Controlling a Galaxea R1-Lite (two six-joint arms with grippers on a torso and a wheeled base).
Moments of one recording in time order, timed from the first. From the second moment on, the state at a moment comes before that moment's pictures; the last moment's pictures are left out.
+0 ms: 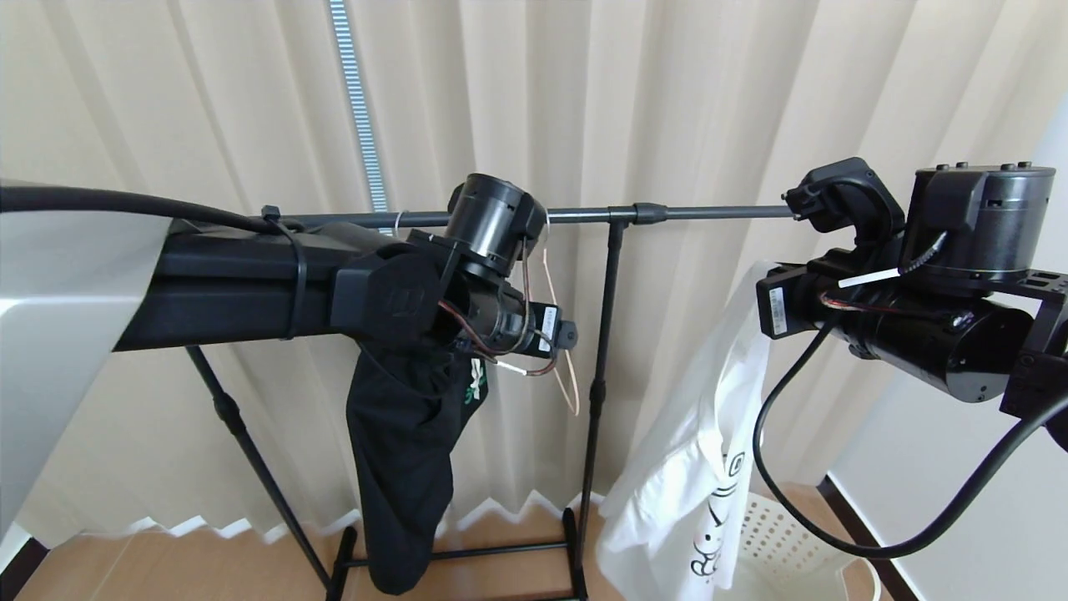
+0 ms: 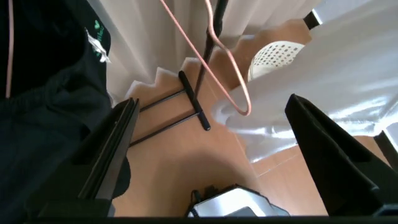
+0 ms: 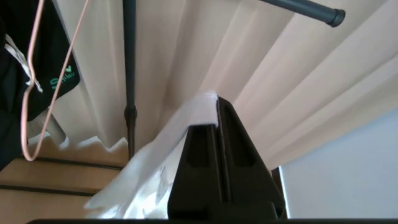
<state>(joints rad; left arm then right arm) -0.65 2.08 -1.67 0.25 0.18 -0.20 0.45 1.63 -0.95 -0.43 -0.40 -0.13</state>
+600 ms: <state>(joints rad) -0.65 2.39 -1.99 0.22 0.32 -0.22 0.45 1.63 -0.95 -0.43 -0.40 -0.13</state>
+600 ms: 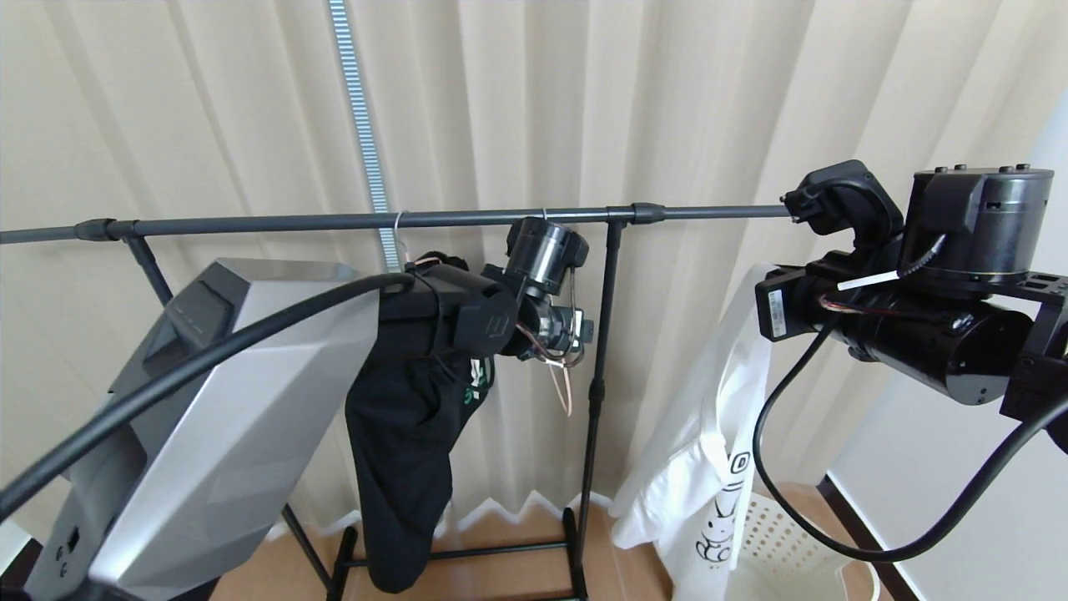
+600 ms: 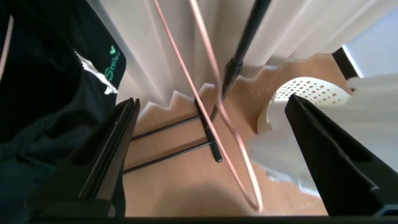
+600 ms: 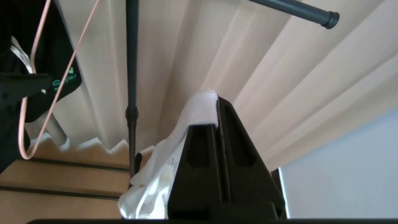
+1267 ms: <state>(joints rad) -0.64 2.49 -2.00 0.06 0.32 -0.22 0.45 1.63 -0.94 -0.43 -0.40 -0.13</state>
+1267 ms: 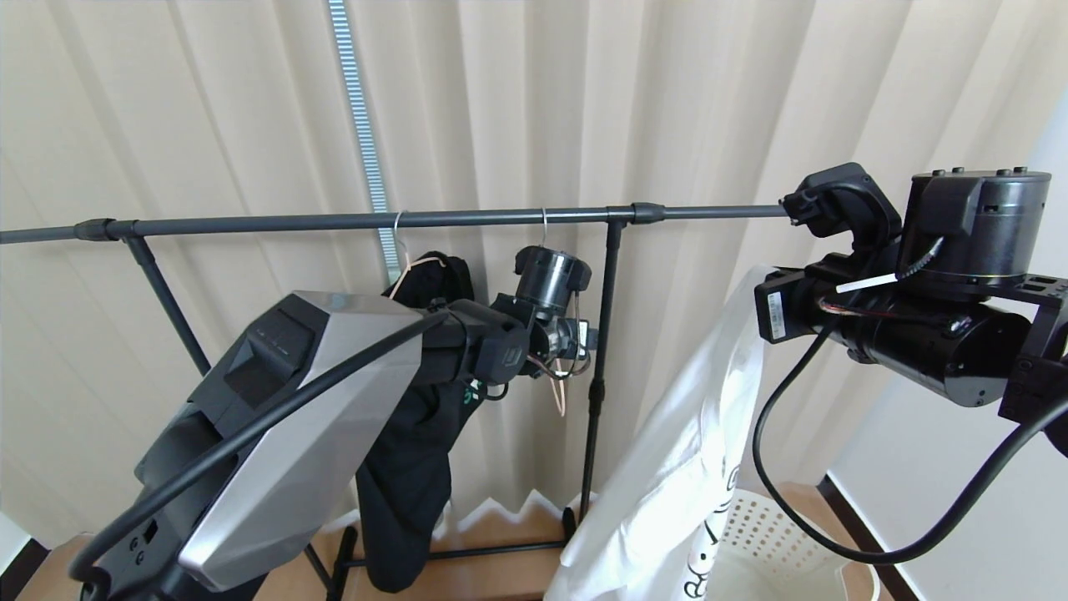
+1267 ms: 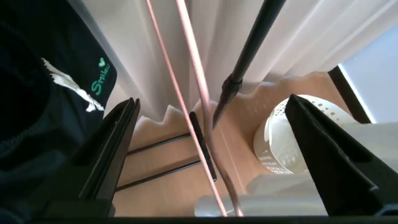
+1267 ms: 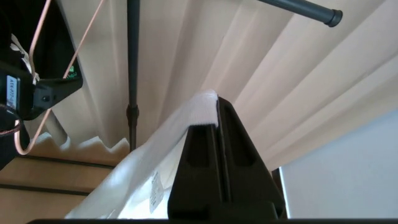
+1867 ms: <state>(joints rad) -0.63 2.49 -2.00 0.05 0.37 -0.23 0.45 1.63 -0.94 -0.43 -0.40 -0.13</state>
